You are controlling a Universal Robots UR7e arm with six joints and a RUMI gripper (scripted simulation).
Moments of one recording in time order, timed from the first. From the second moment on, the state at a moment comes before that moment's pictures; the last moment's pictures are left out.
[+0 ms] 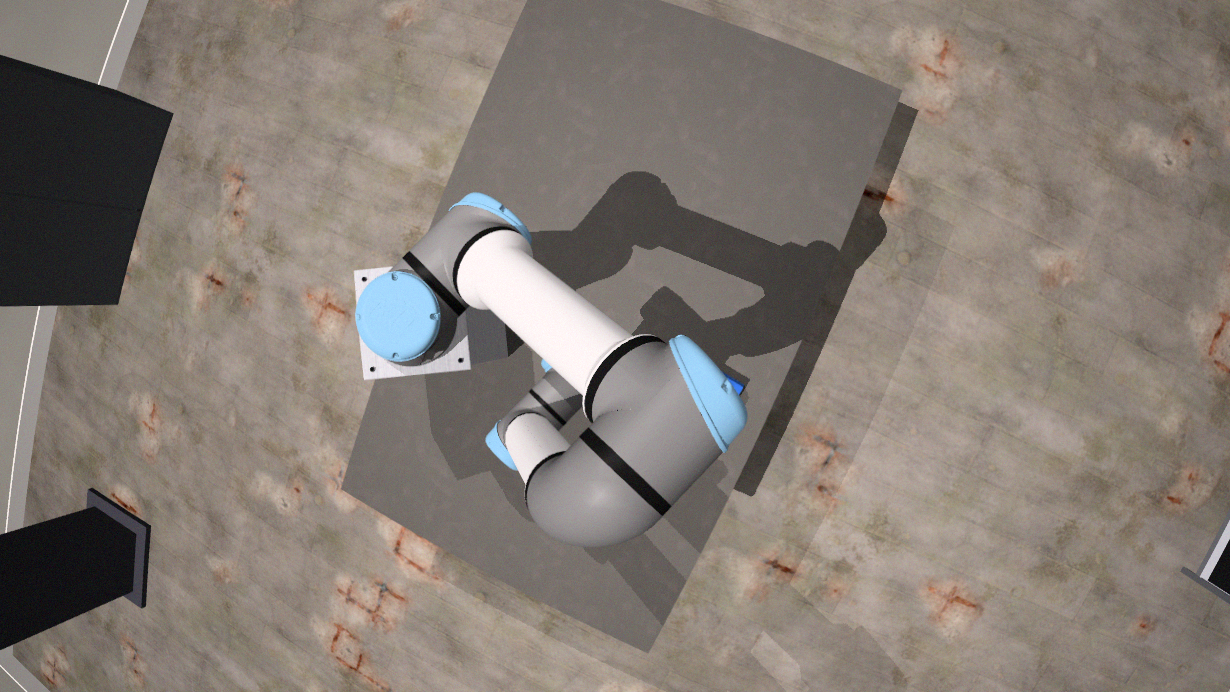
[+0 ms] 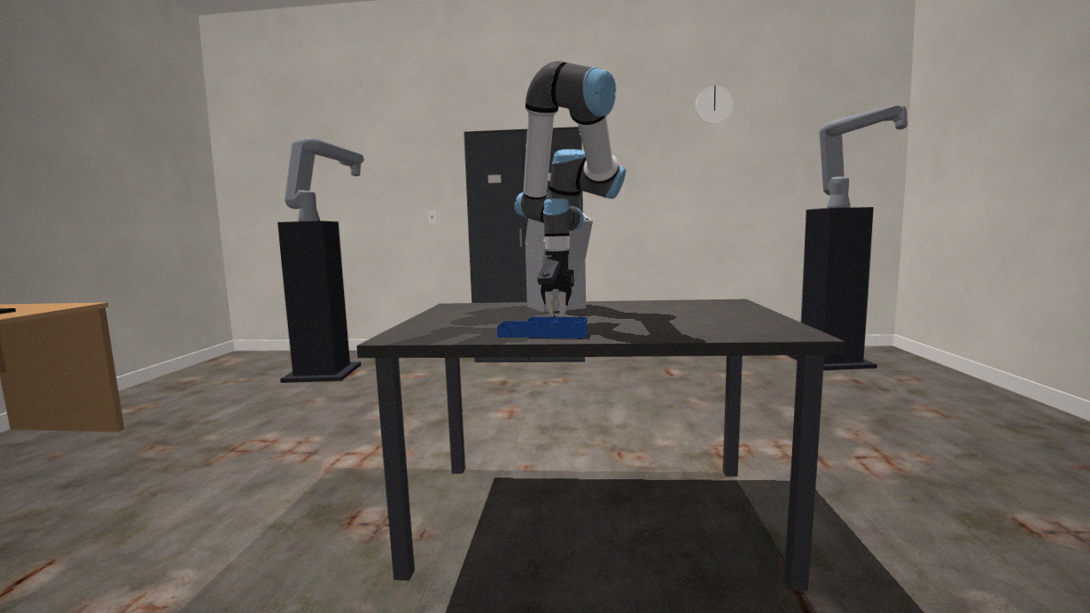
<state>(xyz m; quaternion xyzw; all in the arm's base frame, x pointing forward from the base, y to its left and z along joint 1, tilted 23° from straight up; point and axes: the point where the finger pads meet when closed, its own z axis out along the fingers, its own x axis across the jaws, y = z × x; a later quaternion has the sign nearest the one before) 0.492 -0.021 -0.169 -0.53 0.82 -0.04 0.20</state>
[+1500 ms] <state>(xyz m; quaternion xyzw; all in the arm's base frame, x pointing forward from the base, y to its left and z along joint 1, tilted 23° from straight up) 0.524 -0.070 -0.107 -0.34 0.92 0.00 0.21</state>
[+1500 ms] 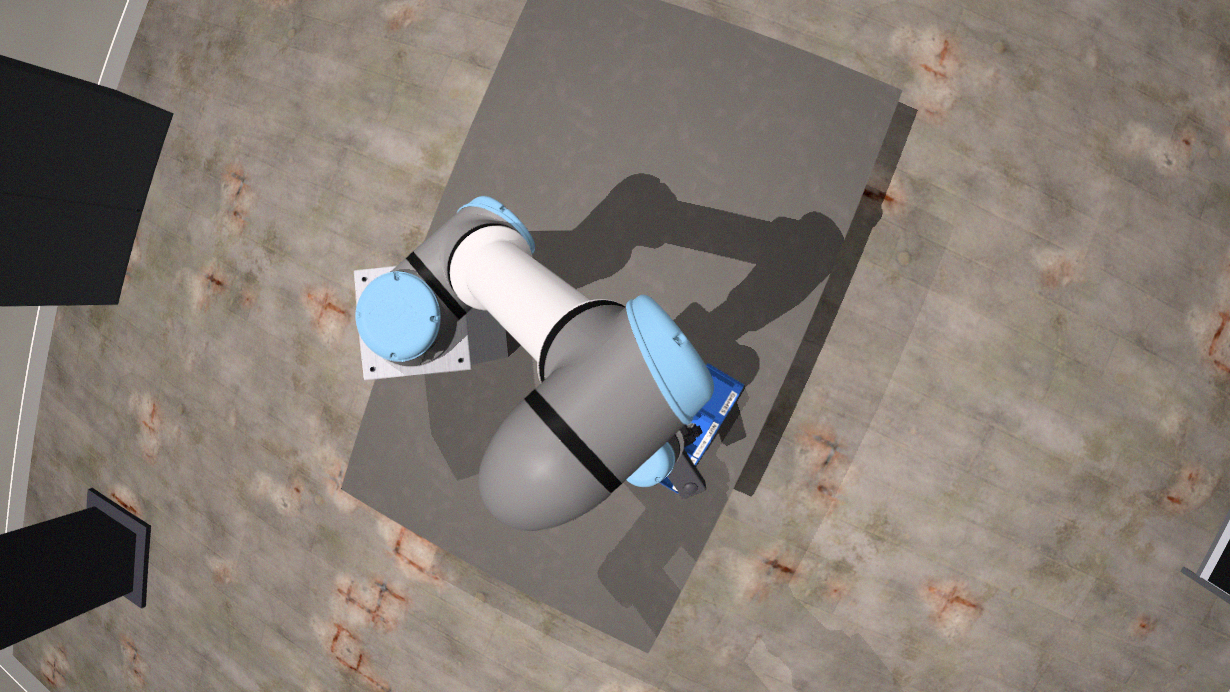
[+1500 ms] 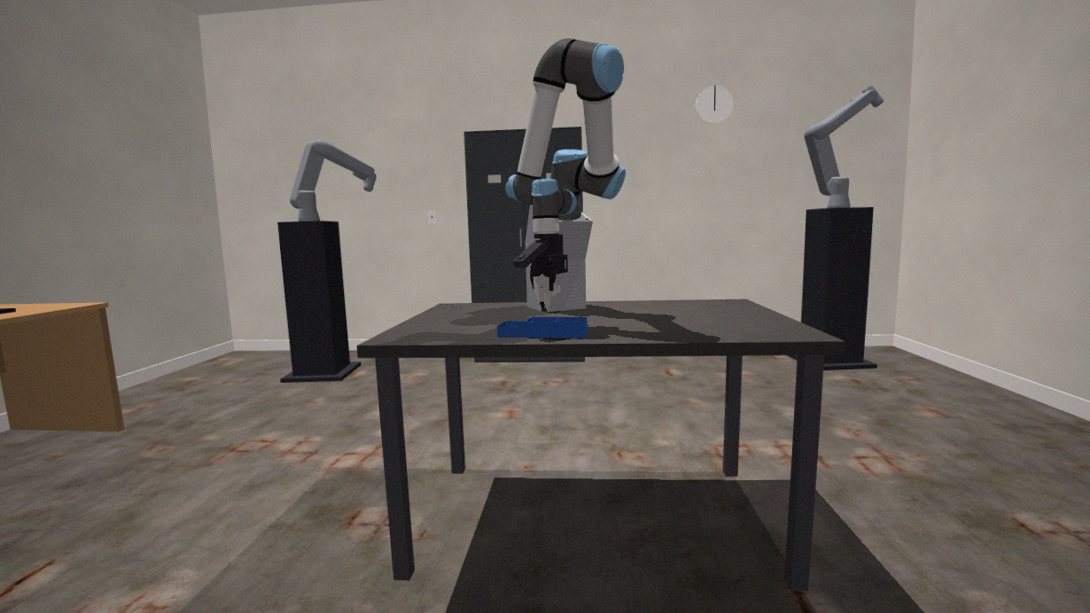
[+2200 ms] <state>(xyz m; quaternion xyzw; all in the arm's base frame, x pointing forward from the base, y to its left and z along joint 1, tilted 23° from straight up) 0.531 -0.075 -0.106 -0.02 0.98 0.07 0.20</state>
